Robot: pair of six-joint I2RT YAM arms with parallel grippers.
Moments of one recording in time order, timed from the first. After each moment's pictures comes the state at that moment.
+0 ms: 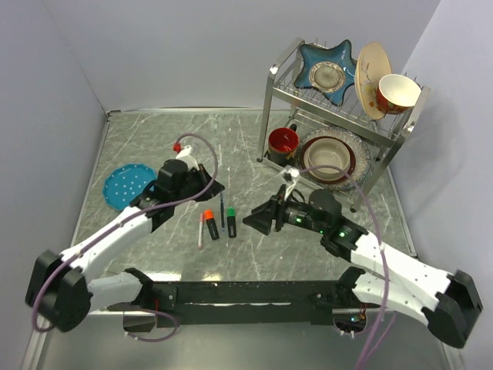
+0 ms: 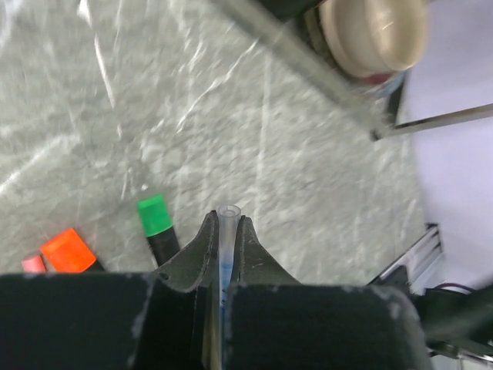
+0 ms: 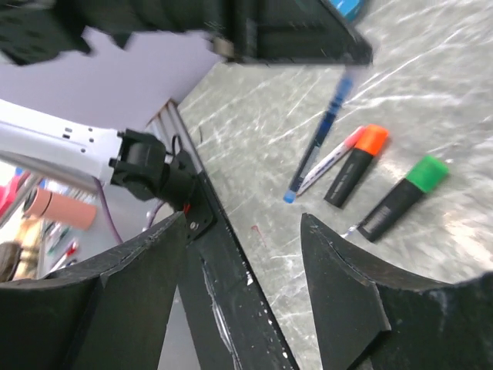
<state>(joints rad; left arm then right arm) -0.55 1.14 0.77 -0.07 0.15 -0.70 0.79 0.90 0.56 0.20 -0.38 0.59</state>
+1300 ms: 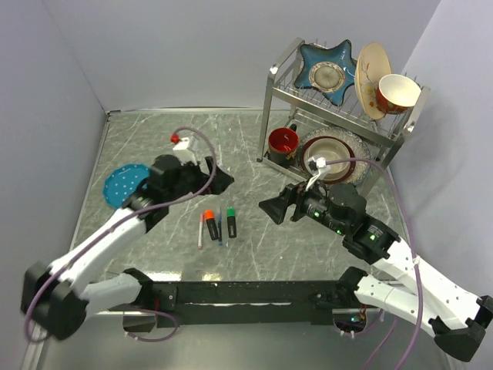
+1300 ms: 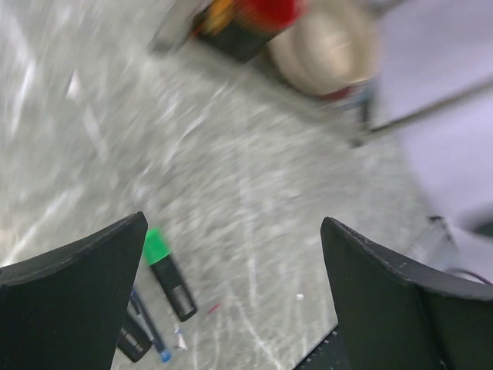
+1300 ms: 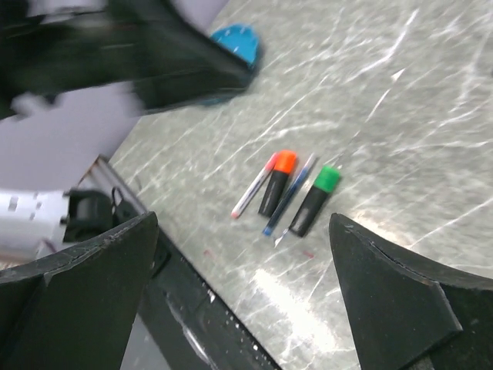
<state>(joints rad) -0.54 1.11 0.83 -0.08 0.17 -0.57 0.79 0.73 0.79 -0.25 -0.07 0.51</state>
